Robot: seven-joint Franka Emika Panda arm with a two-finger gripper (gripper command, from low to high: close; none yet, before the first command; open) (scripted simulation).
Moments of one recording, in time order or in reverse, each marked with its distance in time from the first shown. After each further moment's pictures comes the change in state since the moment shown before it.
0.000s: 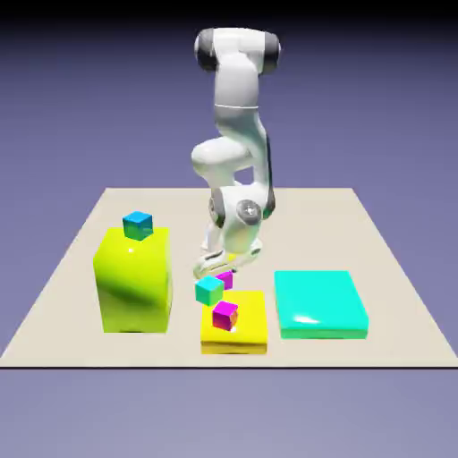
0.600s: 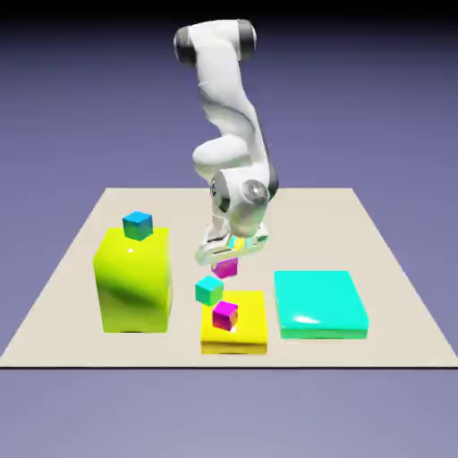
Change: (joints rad) arm 0.064 -0.385 -0.122 0.135 -0.113 -0.430 0.342
